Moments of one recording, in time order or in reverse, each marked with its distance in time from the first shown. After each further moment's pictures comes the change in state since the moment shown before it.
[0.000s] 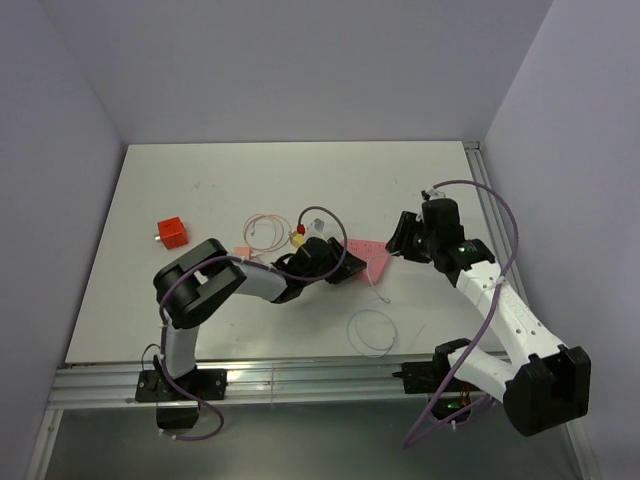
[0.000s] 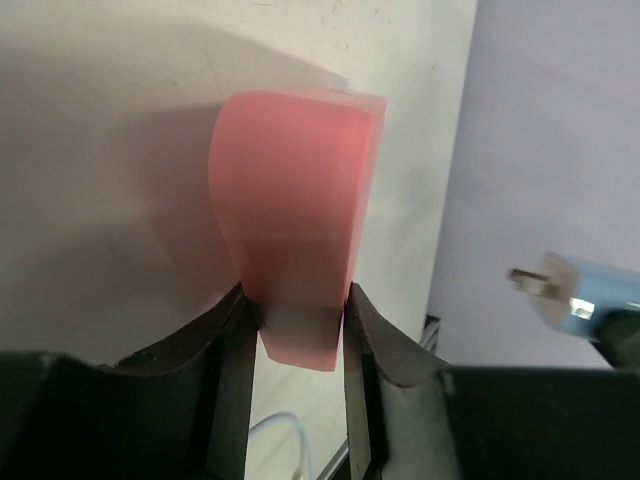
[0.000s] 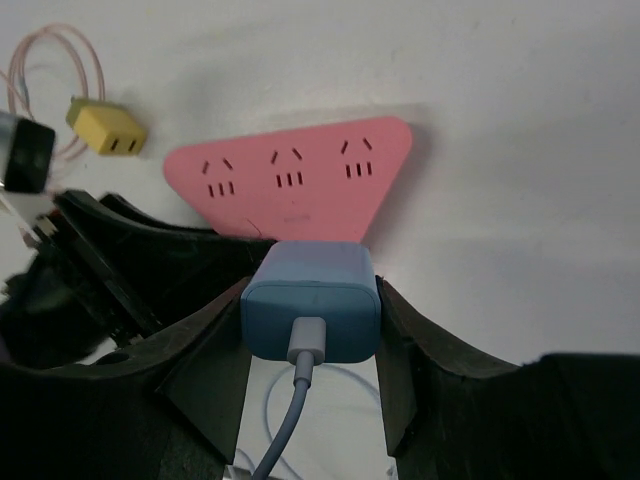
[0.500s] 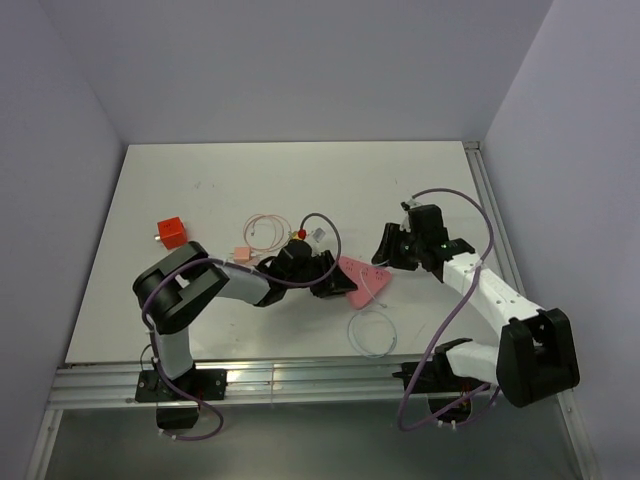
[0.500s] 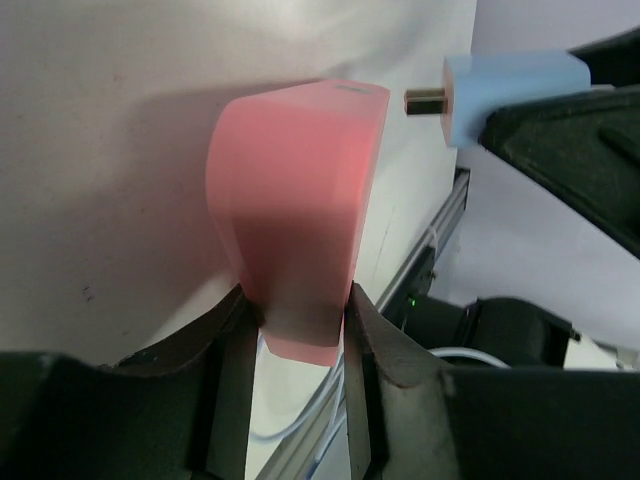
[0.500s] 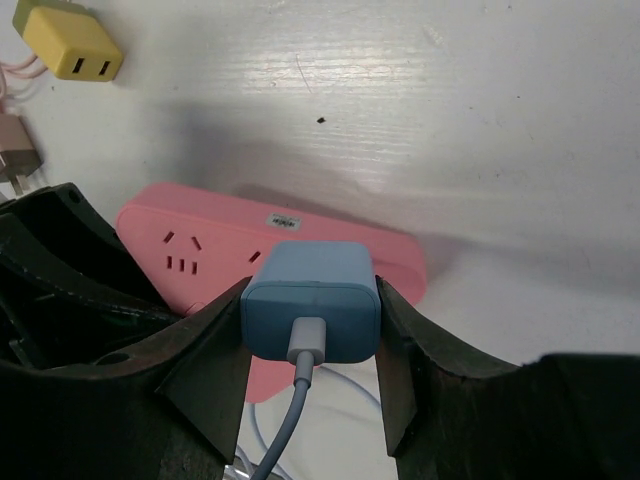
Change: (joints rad) left arm 0.064 -0.129 -0.144 -0.056 0.335 0.203; right arm 0.018 0.146 -0.109 0.142 -0.163 -0.042
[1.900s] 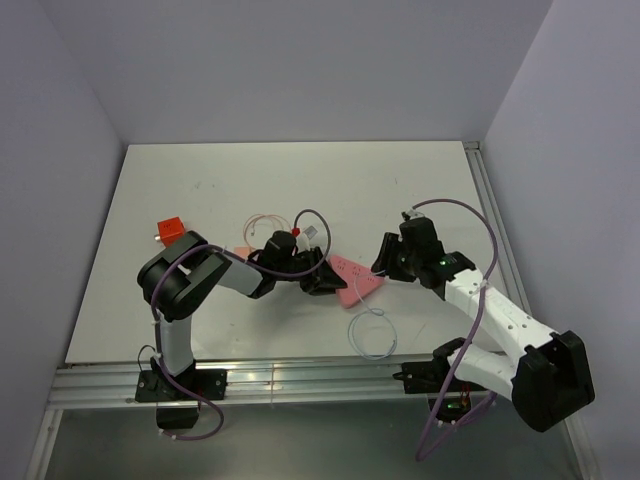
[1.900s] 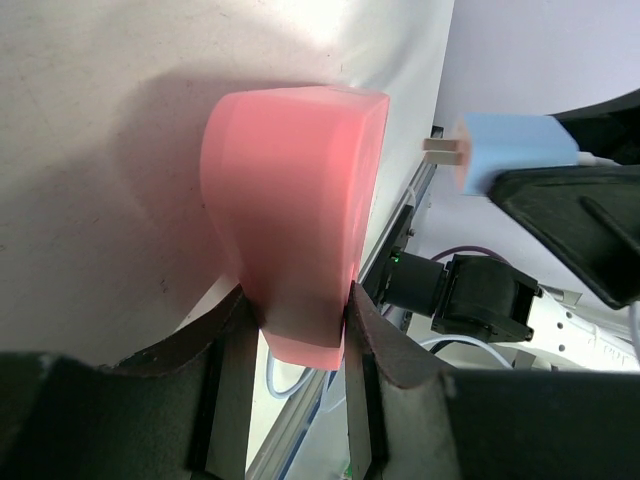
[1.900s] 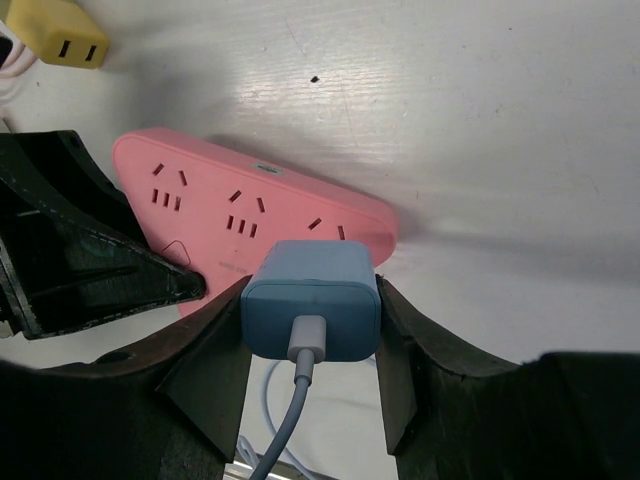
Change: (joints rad) left arm 0.144 0.076 -0.018 0.071 0.295 0.014; right arm 0.138 -0.115 -0.060 -0.049 0.175 0.137
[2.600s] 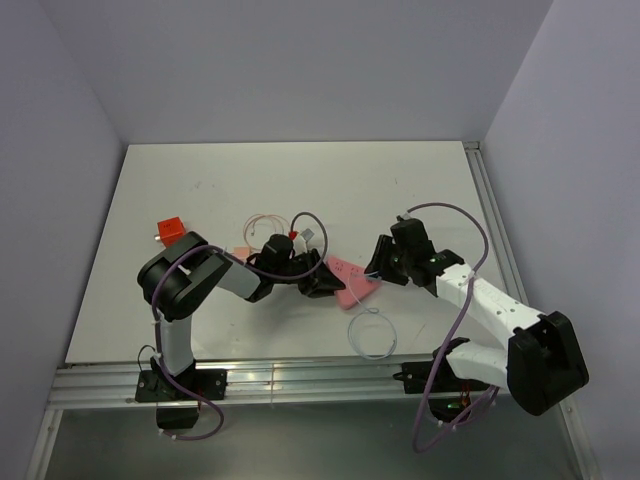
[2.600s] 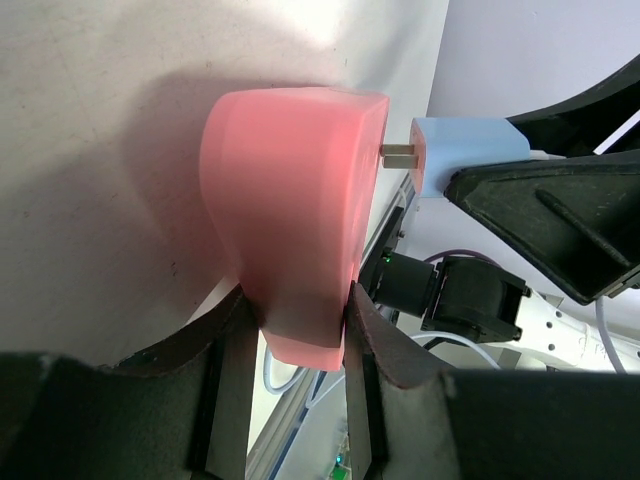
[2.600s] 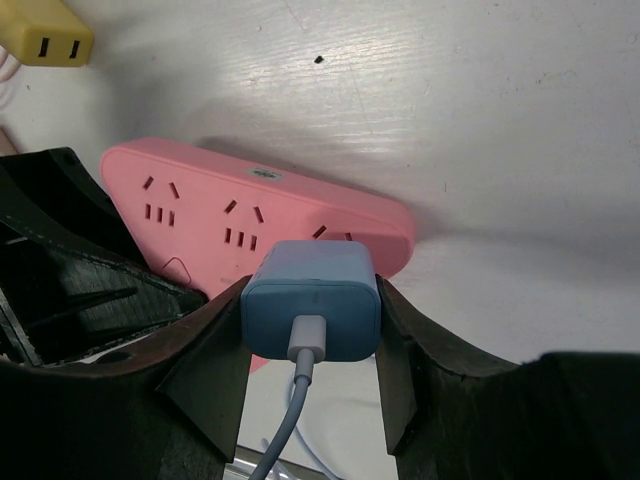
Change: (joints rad) left arm 0.002 0.002 -0.043 0.066 -0.003 -0.051; right arm 0.031 0.077 -0.011 0.042 -0.009 0.102
